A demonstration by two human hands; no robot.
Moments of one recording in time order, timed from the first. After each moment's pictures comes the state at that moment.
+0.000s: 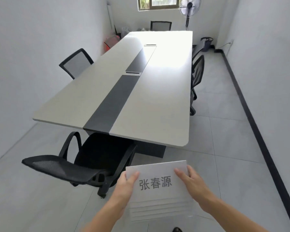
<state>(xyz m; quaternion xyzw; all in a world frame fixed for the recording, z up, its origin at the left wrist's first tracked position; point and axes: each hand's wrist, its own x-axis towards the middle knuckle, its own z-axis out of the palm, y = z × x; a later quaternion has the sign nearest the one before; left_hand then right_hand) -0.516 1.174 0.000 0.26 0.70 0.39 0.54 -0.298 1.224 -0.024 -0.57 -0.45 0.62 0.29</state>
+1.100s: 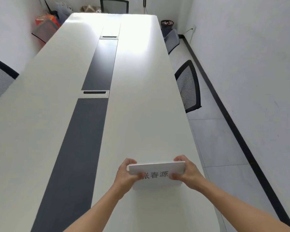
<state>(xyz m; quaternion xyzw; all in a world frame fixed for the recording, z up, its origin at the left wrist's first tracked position) -0.642 1.720 -0.096 0.43 0.60 0.26 0.62 -0.377 1.700 -0.089 -0.69 -0.52 0.46 0.20</state>
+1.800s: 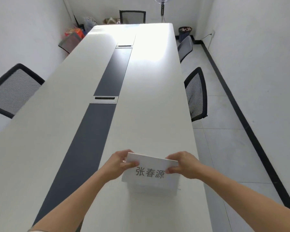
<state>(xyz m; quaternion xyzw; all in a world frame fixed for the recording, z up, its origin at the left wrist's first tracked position) -0.629 1.758 -0.018 0.60 0.57 0.18 0.52 -0.350 1.765 -0.026 -0.58 -0.72 0.39 0.01</state>
